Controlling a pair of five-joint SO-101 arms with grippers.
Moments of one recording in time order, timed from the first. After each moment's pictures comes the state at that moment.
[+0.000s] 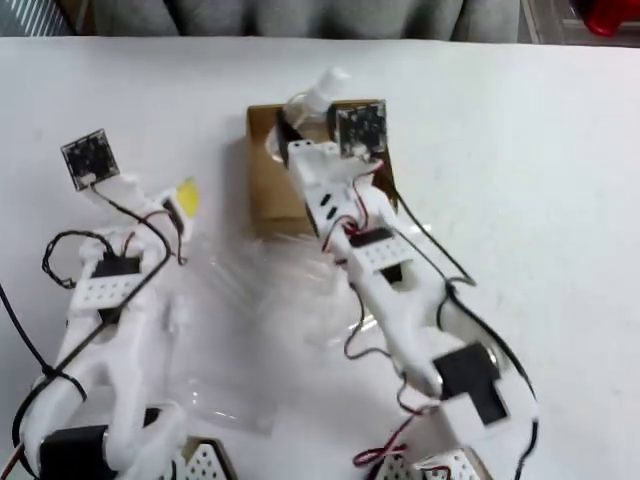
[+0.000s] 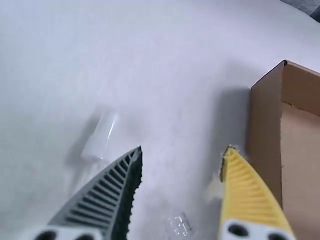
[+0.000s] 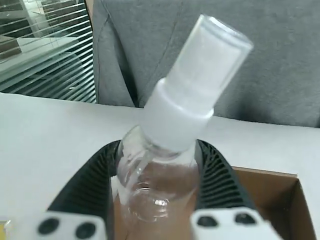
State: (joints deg) left arm -12.4 -23.7 59.7 13.7 20.9; right arm -24.4 3.6 36.7 -25.9 -5.8
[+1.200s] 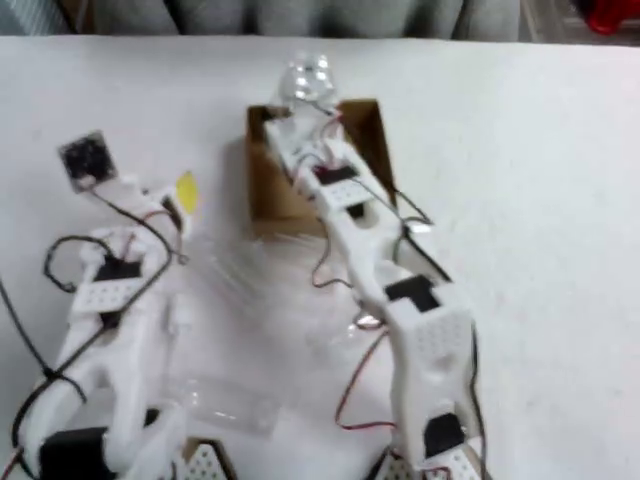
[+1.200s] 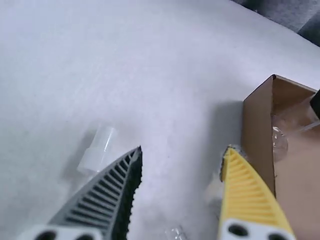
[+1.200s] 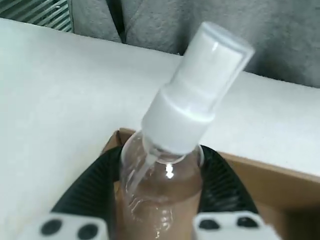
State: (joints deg) left arm -12.4 -23.7 61.5 8.0 20.9; right arm -24.4 35.4 -5.5 1.5 0.1
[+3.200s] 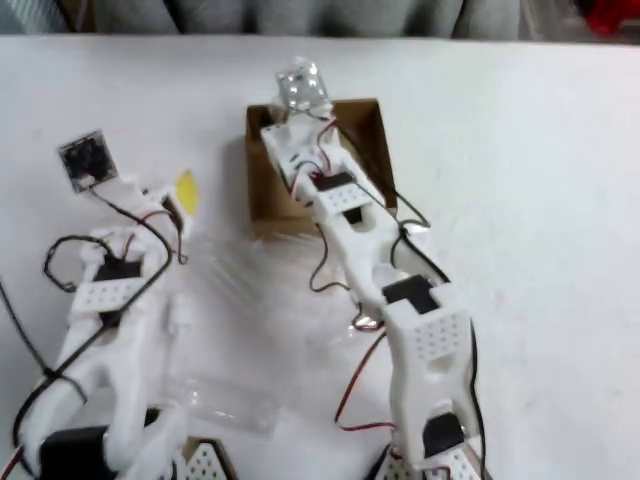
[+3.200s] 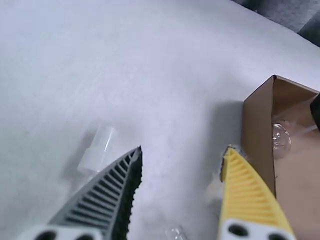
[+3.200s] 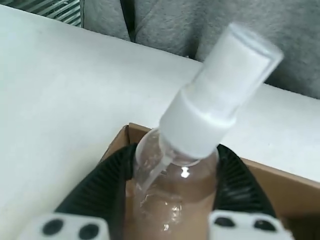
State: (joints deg) left arm -12.4 -23.7 61.5 8.0 20.9; right arm -25.4 33.5 -1.5 -0.5 4.8
